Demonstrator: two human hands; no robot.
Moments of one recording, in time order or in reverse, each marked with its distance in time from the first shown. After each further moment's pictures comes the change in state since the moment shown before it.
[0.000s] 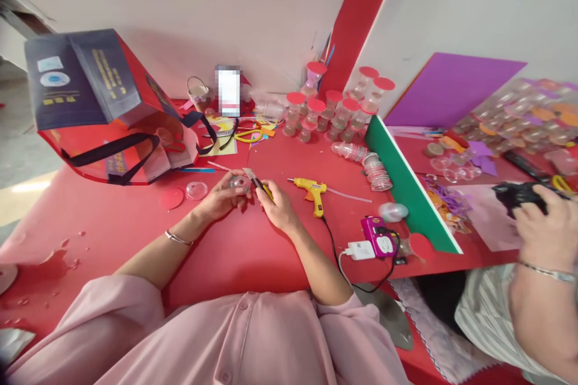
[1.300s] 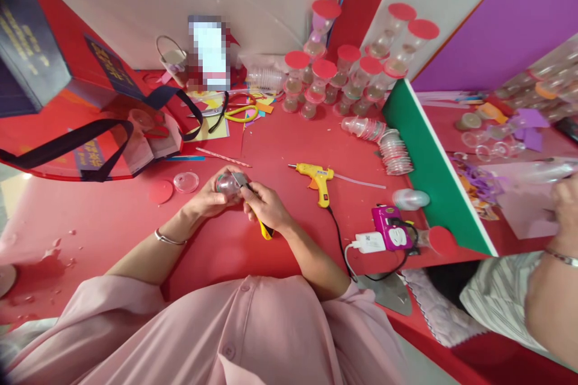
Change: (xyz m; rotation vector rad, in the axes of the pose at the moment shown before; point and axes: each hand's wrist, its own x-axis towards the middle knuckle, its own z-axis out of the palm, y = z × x) left_hand -0.008 0.006 0.004 -0.055 -0.081 -0.105; right_hand -0.003 0.002 0.024 0.442 -0.219 0.251
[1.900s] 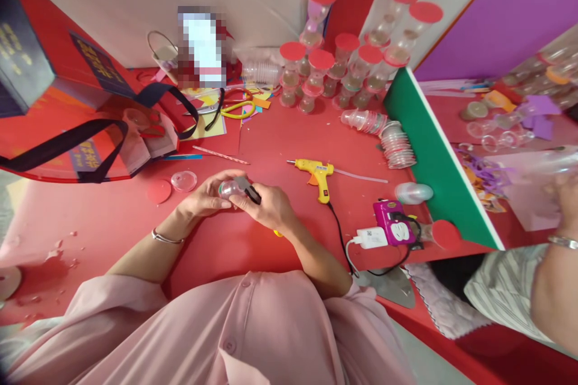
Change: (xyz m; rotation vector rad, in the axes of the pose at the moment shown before) left_hand -0.009 0.005 -0.010 0.118 -0.024 -0.138; right_hand -0.017 -0.026 -0.004 -0.616 0.128 -0.039
